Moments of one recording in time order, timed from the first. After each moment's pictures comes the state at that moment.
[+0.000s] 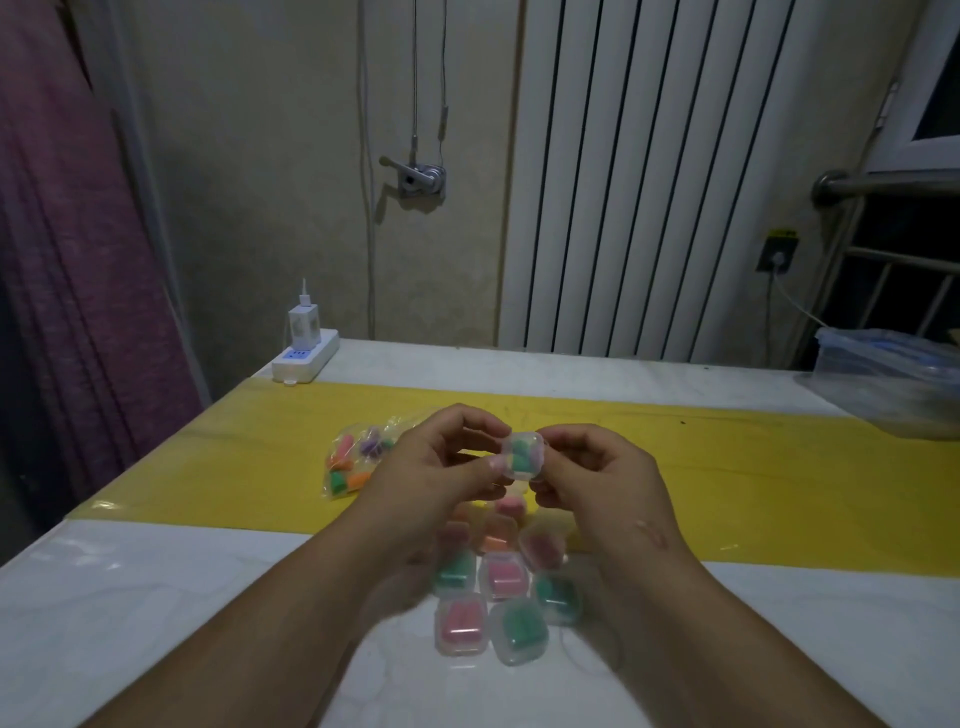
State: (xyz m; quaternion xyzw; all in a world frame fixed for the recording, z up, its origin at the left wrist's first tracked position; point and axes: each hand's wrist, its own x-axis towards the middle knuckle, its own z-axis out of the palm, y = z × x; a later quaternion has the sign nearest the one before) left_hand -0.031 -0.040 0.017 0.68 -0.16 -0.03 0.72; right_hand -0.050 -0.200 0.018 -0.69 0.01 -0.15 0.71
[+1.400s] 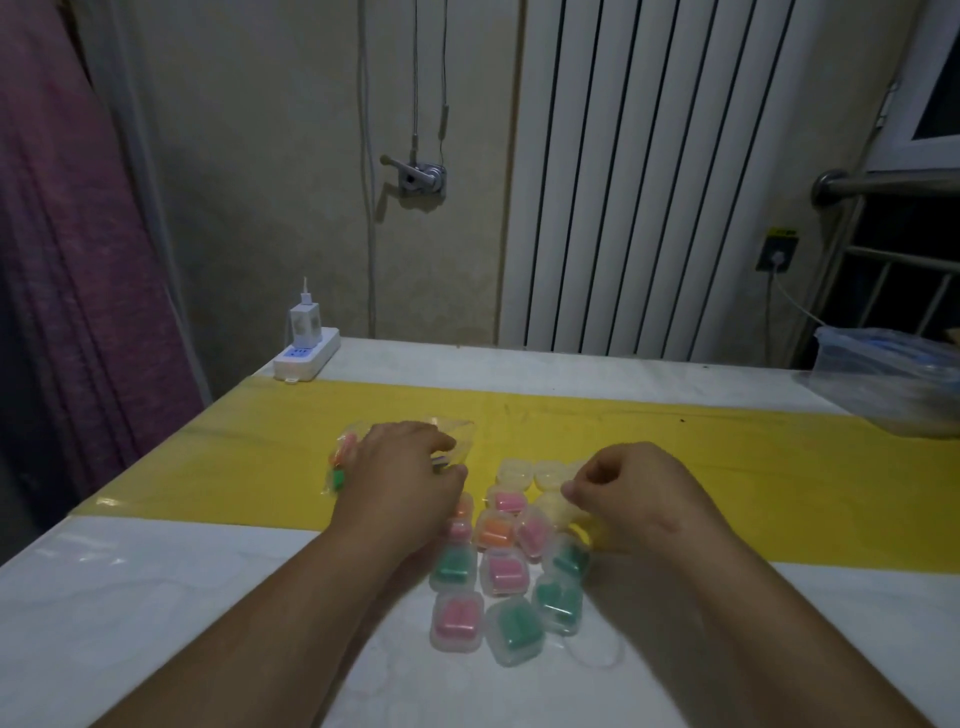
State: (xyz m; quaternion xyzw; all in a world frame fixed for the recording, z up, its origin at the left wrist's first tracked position) left_hand -0.012 -0.030 0.000 0.94 -0.04 0.19 0.27; right_hand -0.039 -0.237 0.024 -0.95 0.07 -0.08 0.31
